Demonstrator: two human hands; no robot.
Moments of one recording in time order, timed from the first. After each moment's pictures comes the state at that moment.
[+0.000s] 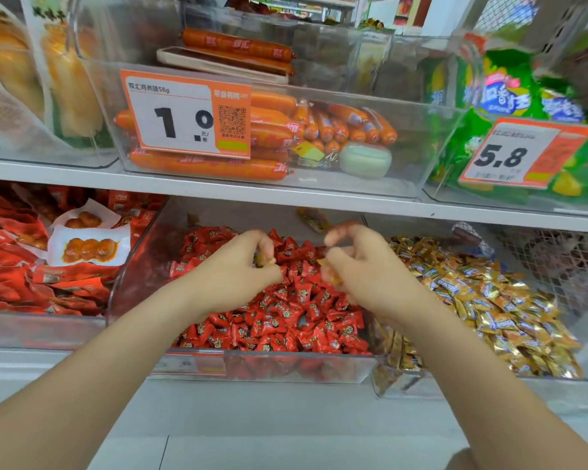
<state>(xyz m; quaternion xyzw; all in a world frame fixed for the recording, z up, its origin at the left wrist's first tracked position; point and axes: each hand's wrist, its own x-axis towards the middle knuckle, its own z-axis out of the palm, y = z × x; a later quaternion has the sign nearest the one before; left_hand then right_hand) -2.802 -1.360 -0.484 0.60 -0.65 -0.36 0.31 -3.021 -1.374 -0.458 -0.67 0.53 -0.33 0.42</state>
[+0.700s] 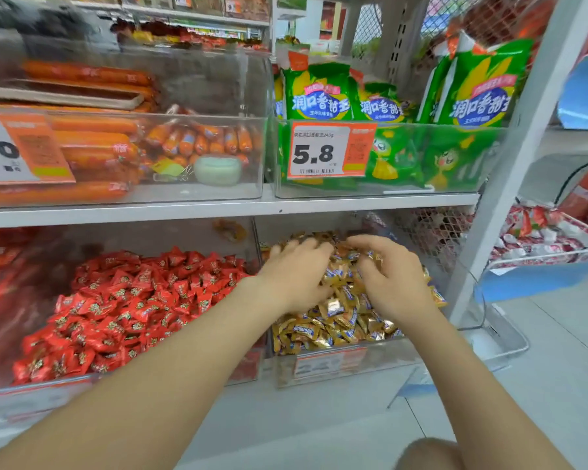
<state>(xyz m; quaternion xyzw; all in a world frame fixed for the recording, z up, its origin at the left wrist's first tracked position) -3.040 -1.388 -0.459 0.50 -0.86 -0.06 0.06 -3.218 -1.354 -0.472 -0.67 0.63 -0.39 0.10</state>
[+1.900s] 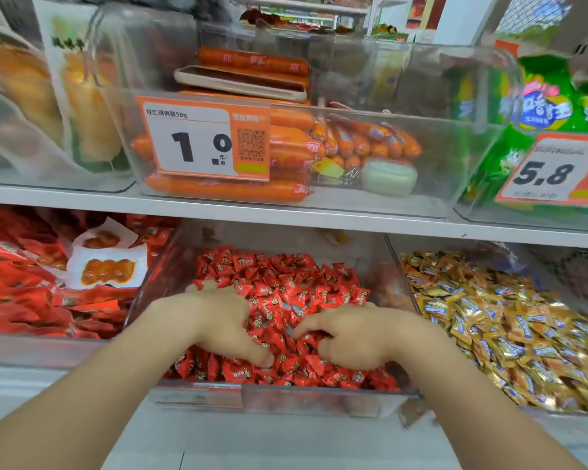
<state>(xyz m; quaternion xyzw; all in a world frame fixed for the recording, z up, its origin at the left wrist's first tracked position) -2.768 -1.371 -0.493 0.65 -0.70 -0.18 -0.24 -2.996 -1.387 -0.477 -0.83 0.45 0.21 0.24</state>
